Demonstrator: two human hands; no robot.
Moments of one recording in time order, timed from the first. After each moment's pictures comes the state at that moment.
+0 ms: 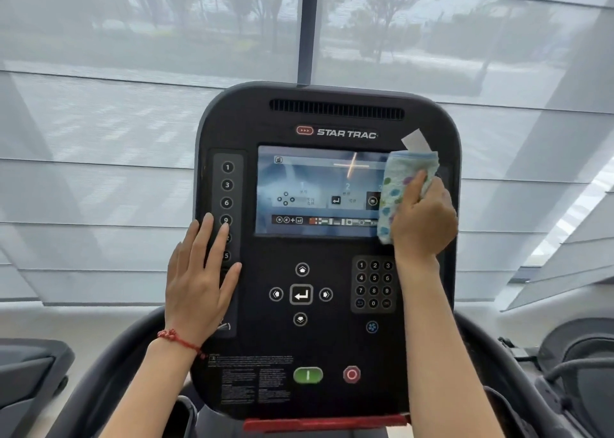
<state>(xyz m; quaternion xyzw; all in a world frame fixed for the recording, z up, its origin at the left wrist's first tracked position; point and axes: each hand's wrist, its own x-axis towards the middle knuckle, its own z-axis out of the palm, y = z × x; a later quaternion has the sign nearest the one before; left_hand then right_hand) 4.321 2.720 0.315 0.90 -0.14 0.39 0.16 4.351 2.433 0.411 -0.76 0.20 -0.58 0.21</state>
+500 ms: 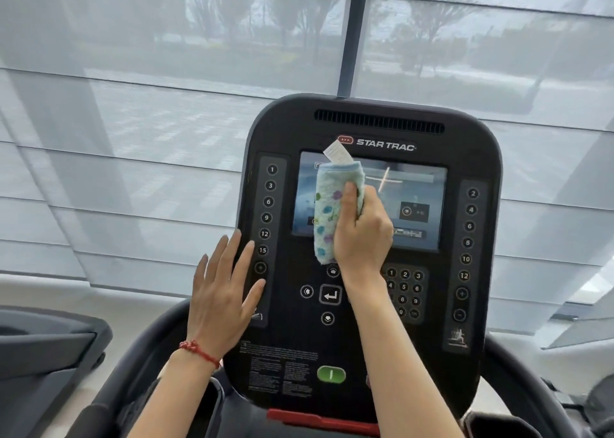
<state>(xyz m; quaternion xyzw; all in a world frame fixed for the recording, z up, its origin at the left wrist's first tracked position) 4.287 2.734 0.308 0.92 -0.11 0.36 0.13 4.329 2.551 0.406 -0.78 0.00 -0.49 0.38</state>
